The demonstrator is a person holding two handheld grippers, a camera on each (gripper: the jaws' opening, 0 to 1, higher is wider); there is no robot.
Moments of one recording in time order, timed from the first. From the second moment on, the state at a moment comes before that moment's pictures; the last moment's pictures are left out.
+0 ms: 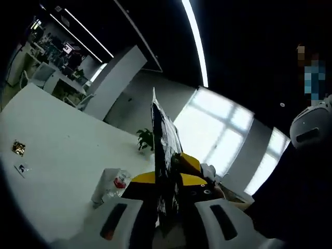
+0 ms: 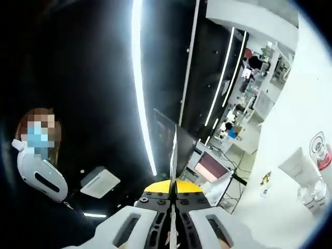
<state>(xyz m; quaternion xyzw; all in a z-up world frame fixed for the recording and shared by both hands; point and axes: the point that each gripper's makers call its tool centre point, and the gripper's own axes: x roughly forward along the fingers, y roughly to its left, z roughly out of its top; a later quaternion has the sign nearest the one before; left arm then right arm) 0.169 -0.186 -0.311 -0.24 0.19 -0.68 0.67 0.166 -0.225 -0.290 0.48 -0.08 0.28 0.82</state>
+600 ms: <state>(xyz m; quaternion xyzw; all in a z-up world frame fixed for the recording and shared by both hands) 0.187 -0.179 -0.359 -0.25 0.27 -0.64 0.68 0.182 -0.224 -0.341 0.35 0.02 0.23 0.91</state>
